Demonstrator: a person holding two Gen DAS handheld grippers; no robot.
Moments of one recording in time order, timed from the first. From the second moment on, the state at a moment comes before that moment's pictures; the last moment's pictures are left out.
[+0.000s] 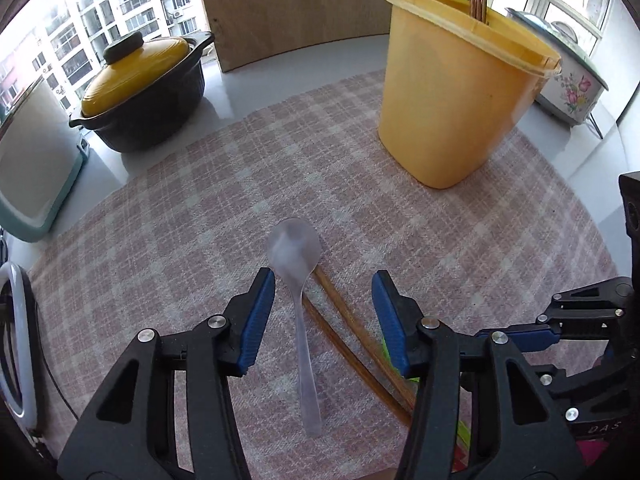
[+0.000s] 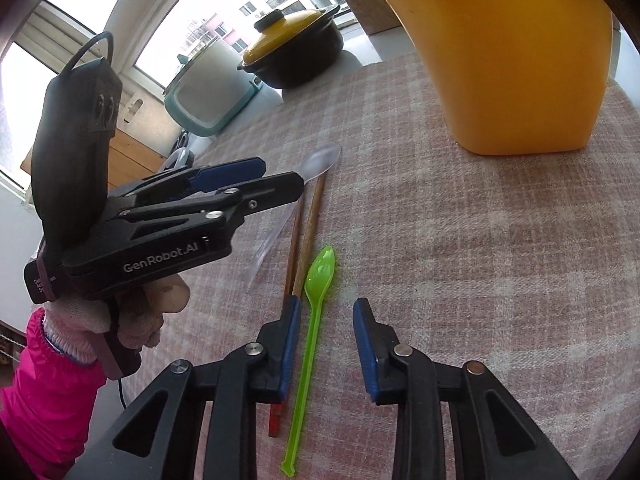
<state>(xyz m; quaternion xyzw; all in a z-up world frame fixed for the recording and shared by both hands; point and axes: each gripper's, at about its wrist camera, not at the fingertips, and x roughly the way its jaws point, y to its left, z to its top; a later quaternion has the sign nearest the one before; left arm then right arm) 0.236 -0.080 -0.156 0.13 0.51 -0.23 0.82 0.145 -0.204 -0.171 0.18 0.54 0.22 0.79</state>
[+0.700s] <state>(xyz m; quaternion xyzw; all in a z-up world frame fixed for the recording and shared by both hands) 0.279 -0.076 -0.184 0.10 0.55 -0.22 0.80 0.156 -0.181 -0.174 0.16 0.55 0.23 0.79</state>
